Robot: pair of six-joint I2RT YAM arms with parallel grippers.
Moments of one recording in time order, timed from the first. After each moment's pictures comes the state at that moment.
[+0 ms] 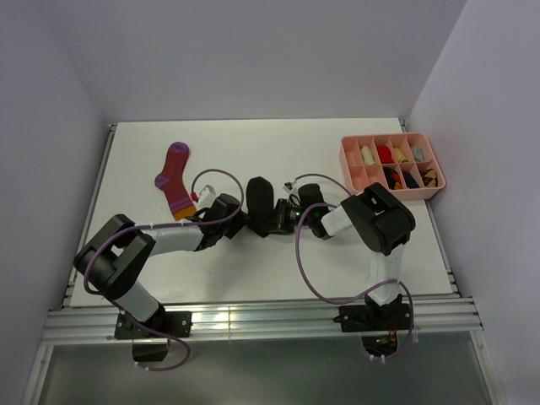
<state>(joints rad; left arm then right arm) -0.70 1.60 0.69 0.11 -0.29 -1.33 0.51 1.94 0.70 0.66 -0.69 0.90</state>
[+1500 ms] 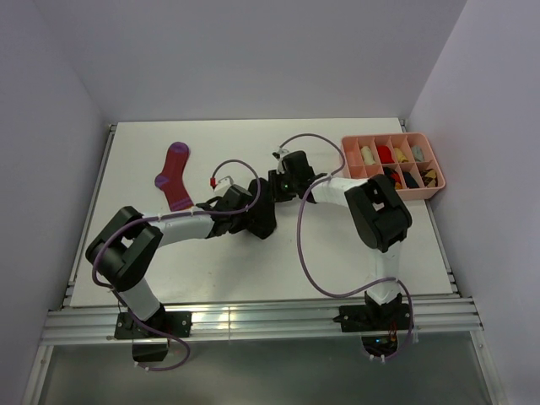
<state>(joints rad) -0.73 1.69 0.88 -0.11 -0.25 -1.03 0.50 1.97 1.16 0.04 -0.30 0.33</state>
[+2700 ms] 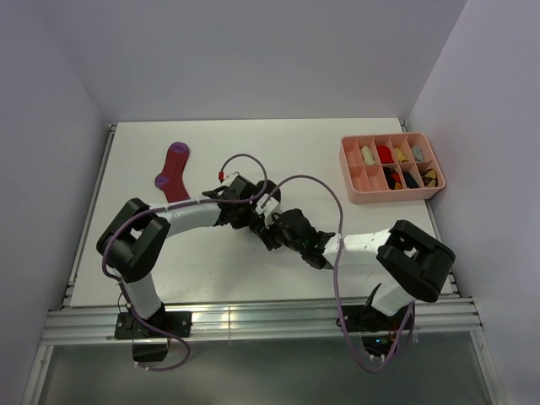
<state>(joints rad) -0.71 1.77 1.04 -0.28 -0.16 -0.96 0.91 1.52 0.56 0.49 0.09 -0.03</state>
